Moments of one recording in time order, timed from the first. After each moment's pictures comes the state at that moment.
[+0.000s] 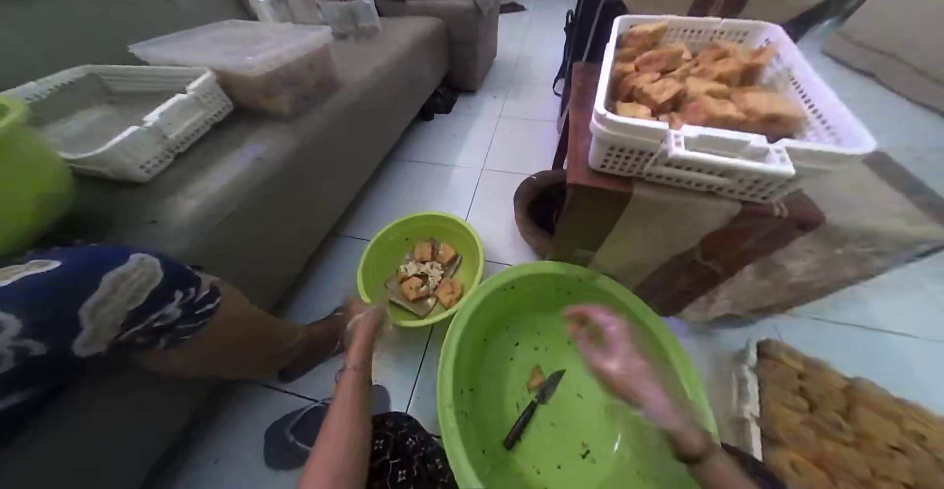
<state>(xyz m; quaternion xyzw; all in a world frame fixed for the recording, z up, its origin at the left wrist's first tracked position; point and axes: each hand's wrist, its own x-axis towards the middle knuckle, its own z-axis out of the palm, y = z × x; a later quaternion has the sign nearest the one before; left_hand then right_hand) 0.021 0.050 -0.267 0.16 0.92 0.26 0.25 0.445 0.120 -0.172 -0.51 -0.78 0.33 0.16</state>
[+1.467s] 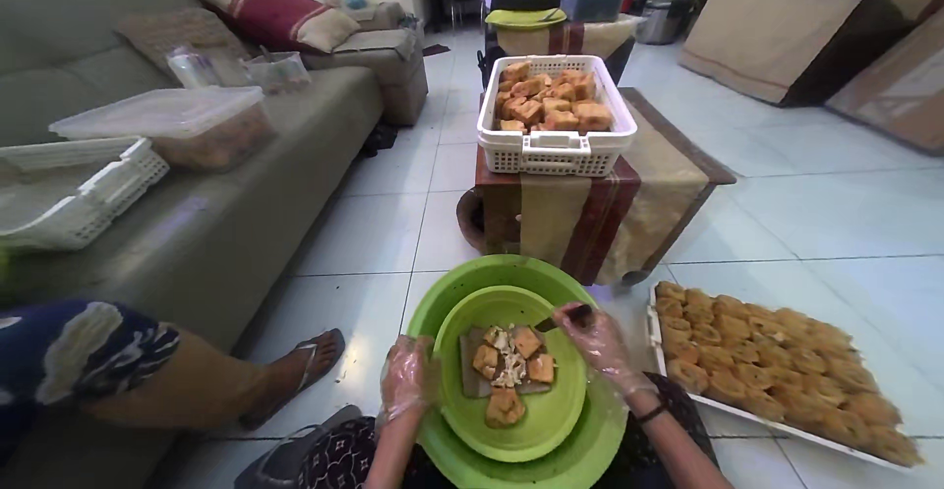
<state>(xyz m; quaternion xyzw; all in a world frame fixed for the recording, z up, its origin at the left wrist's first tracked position) 0.217 -0.014 -0.199 0.53 0.82 0.08 0.19 0.535 0.079 -0.210 -0.56 -0.66 0.35 0.35</state>
